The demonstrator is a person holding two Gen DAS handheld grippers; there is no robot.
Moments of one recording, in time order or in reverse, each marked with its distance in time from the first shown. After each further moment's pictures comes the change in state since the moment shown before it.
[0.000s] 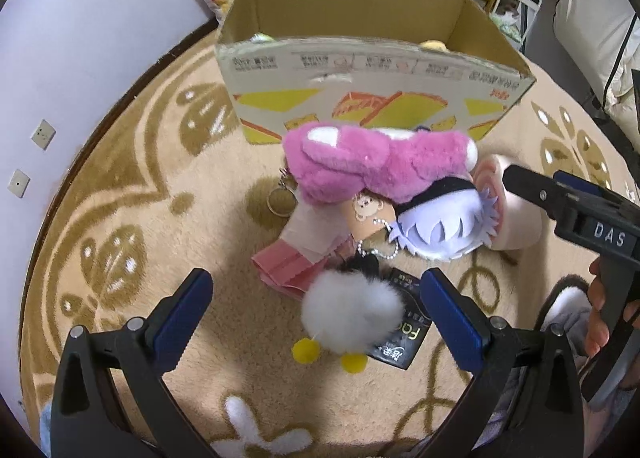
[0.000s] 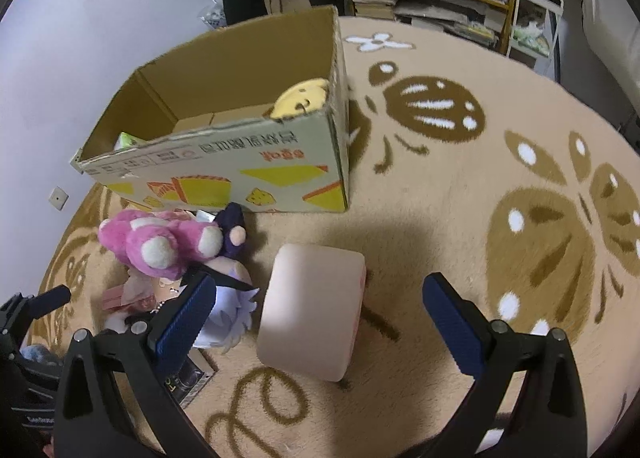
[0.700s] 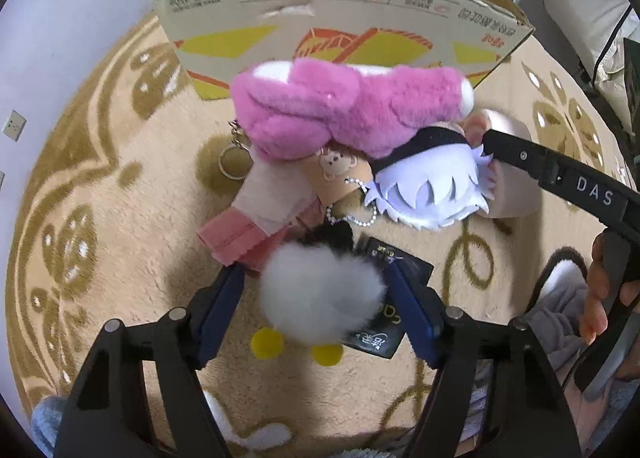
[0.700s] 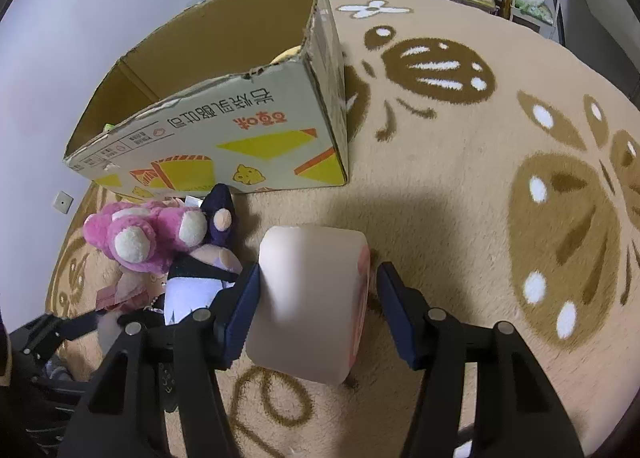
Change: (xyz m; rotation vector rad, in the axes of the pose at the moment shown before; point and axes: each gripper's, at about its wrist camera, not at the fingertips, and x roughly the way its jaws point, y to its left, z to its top) left arm 0.030 -0.013 -0.004 0.031 0.134 -0.074; right arm 0.023 -0.008 -0.004 0.054 0.069 0.042
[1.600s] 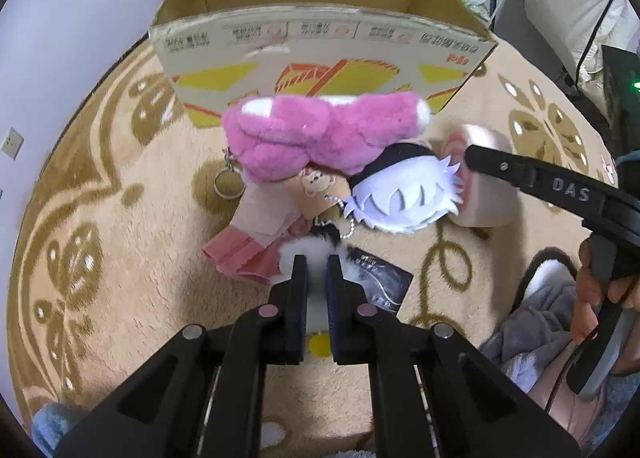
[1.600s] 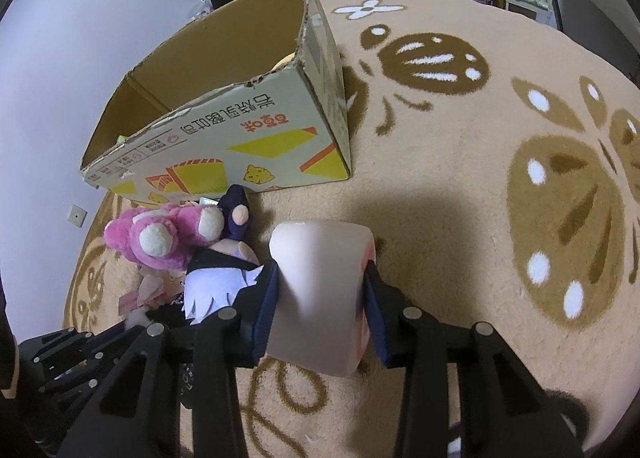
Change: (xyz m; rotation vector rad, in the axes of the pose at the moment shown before) left arm -0.025 -0.001 -0.009 0.024 -0.079 -0.029; right arm -0.013 -0.006 -0.006 0.058 -0.007 0.054
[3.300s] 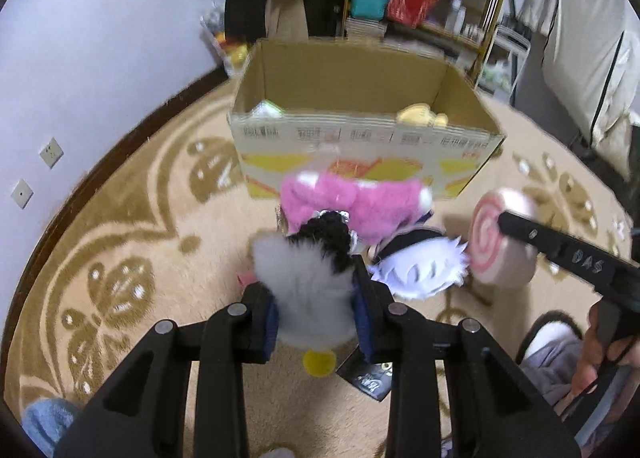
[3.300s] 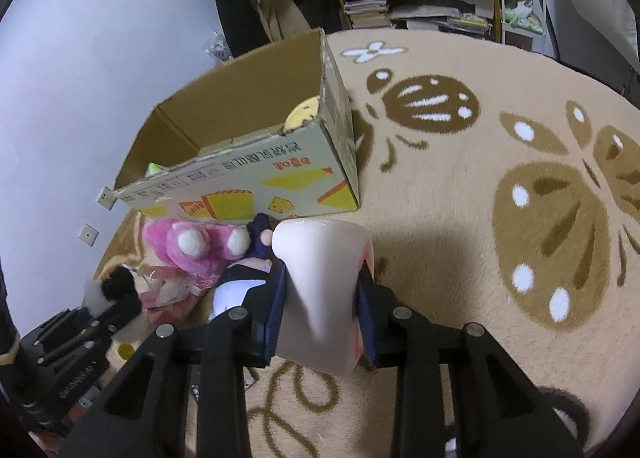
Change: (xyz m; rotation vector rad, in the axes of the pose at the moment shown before) left arm -0.047 -0.003 0.003 -0.082 -0.309 0.097; right arm -0.035 0.007 -0.006 -0.011 -0.141 0.030
